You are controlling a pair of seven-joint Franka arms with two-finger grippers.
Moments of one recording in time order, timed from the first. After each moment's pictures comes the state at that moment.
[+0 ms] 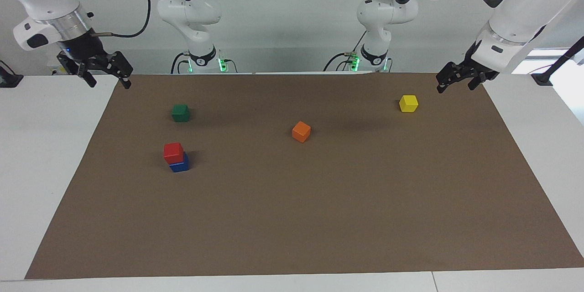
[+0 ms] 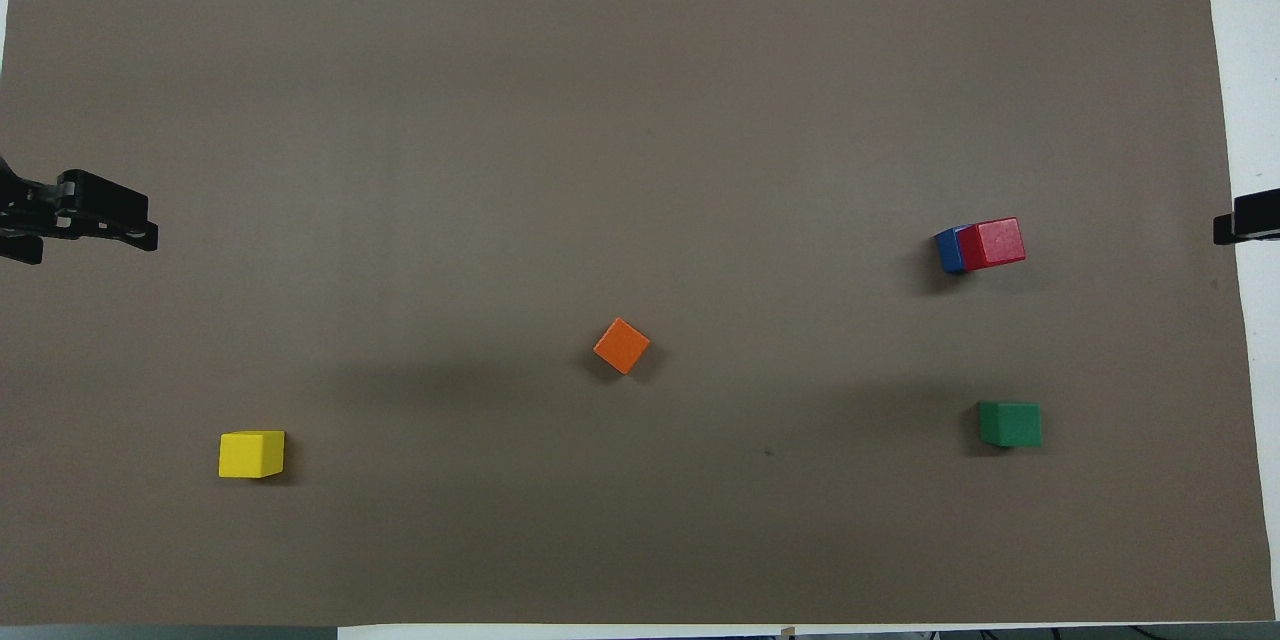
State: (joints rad) left arm 0.03 0.05 -0.06 -1.52 -0.01 1.47 -0.06; right arm -0.08 -0.07 -0.08 -1.66 0.01 1.61 -0.04
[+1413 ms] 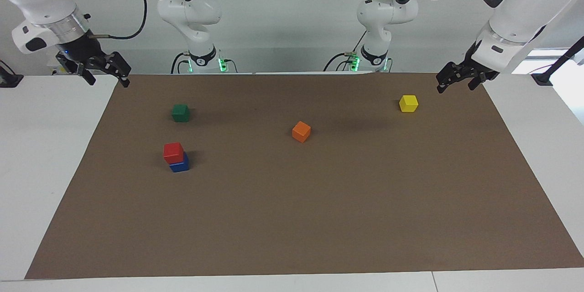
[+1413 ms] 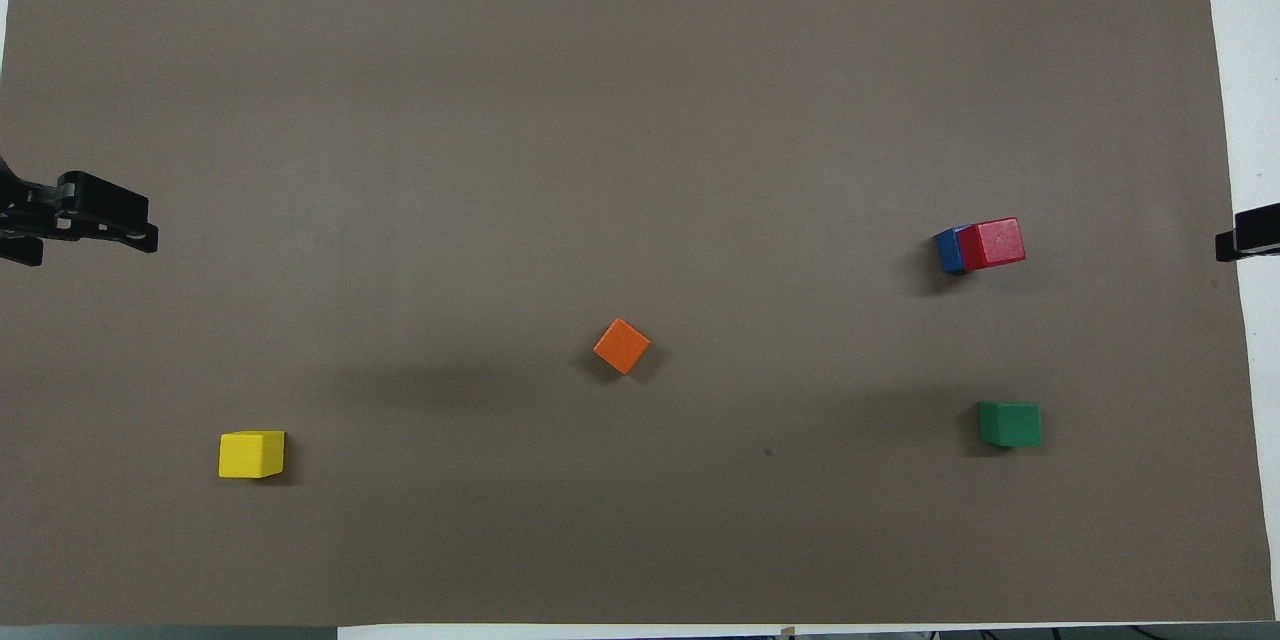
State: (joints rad) left arm 0.03 0.05 -0.06 -1.52 -0.01 1.45 -0.06; right arm -0.09 -0.06 -0.07 -1.65 0.01 1.56 -0.08
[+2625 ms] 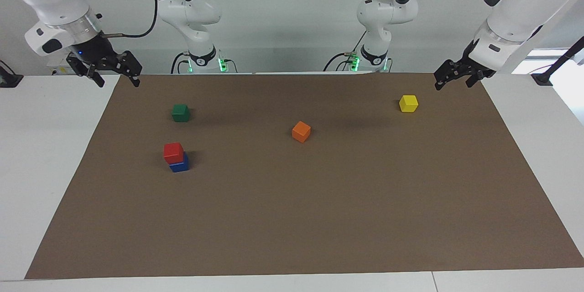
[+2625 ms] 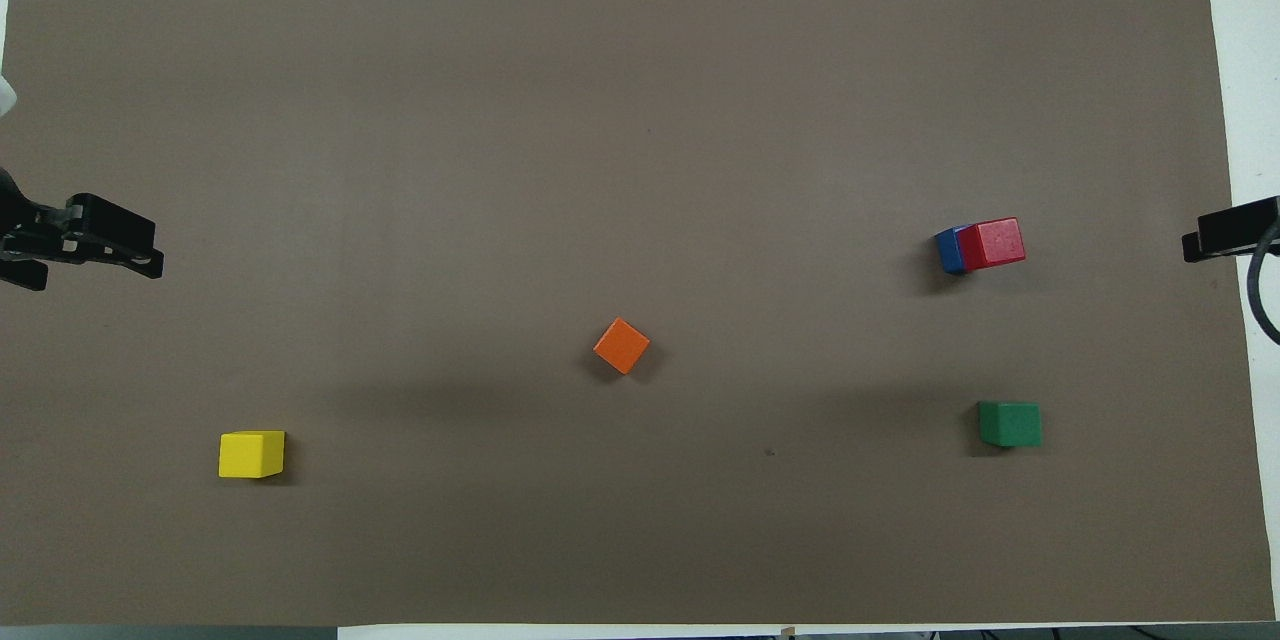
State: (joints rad) left arm 0.03 0.04 -0.07 -1.52 -0.01 1.44 -0.06; right arm -0.06 -0.06 -0.06 -1.65 0.01 1.56 -0.08
